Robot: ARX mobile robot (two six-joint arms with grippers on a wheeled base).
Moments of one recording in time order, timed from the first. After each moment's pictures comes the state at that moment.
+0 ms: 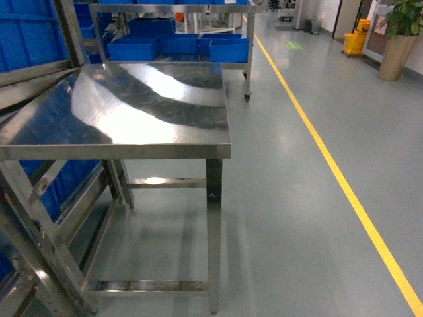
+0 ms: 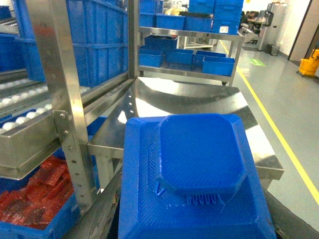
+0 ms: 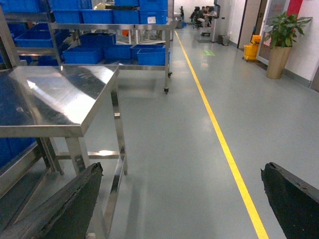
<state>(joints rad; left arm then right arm) -0.14 0.38 0.34 0.04 -0.29 -0.05 0.00 0.01 0.01 0.00 0.00 0.00</state>
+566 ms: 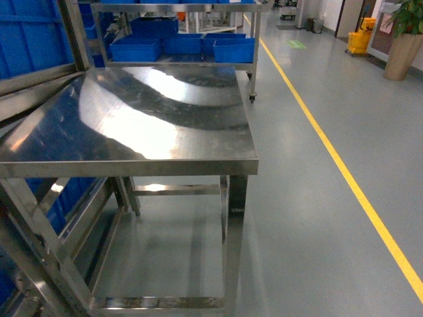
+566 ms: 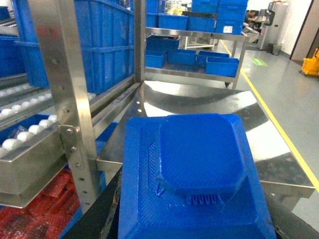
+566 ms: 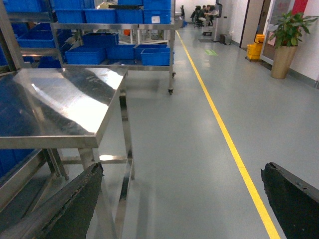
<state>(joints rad) -0.14 0.39 0.34 0.05 -0.29 -0.05 0.00 0.01 0.01 0.00 0.00 0.00</state>
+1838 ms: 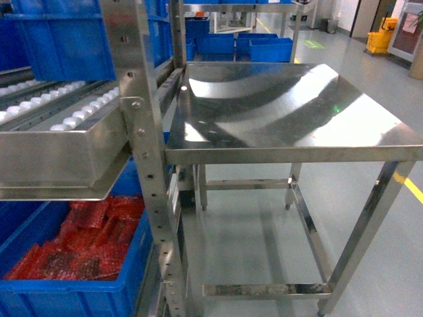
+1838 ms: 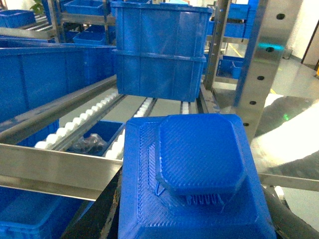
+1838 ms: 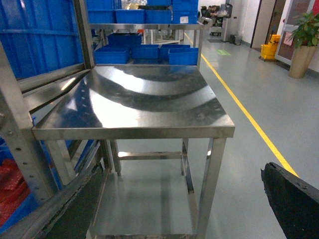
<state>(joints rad) -0.14 0.38 0.34 0.05 -0.29 -0.05 0.00 0.01 0.01 0.00 0.00 0.00</state>
